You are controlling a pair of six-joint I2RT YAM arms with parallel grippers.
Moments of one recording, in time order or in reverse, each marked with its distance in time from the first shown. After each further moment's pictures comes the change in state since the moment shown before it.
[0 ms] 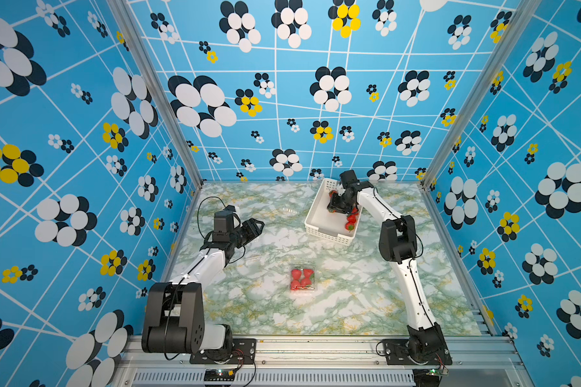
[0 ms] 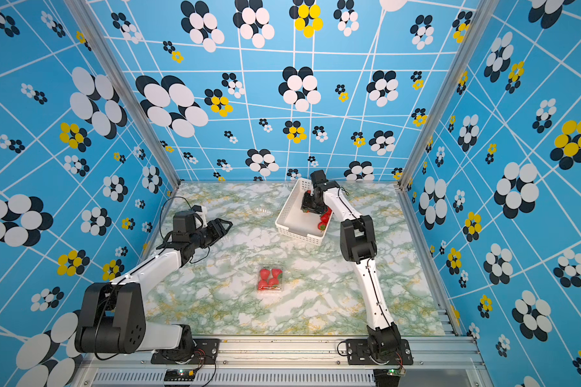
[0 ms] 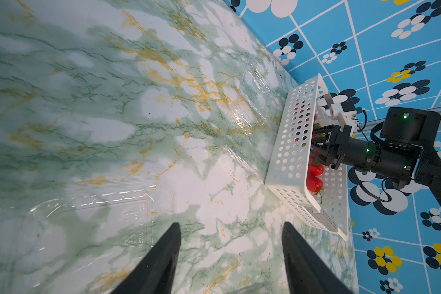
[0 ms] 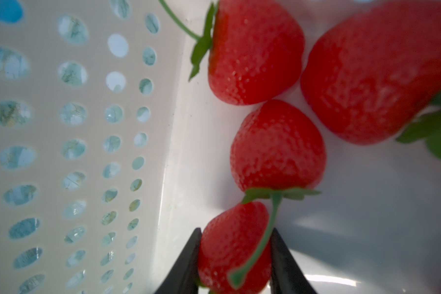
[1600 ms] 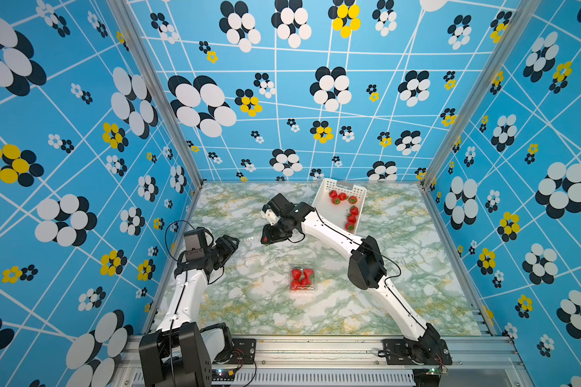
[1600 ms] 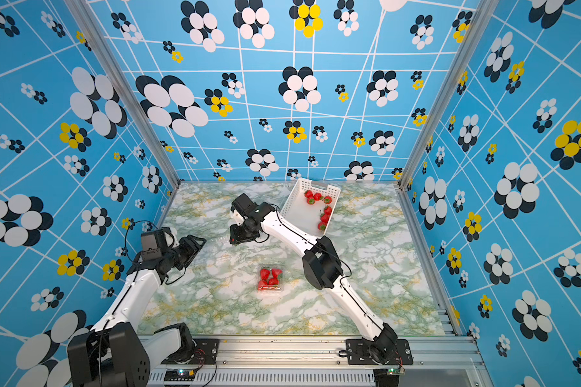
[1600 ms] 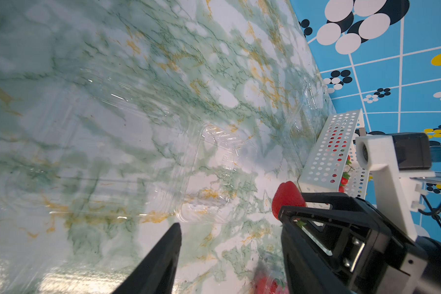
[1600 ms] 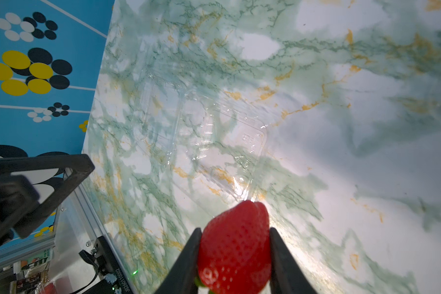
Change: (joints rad) left arm 0.285 -0.276 -0.117 -0.328 0.041 0.004; right arm 0.549 -0.031 0.118 -0.071 -0.109 -0.083
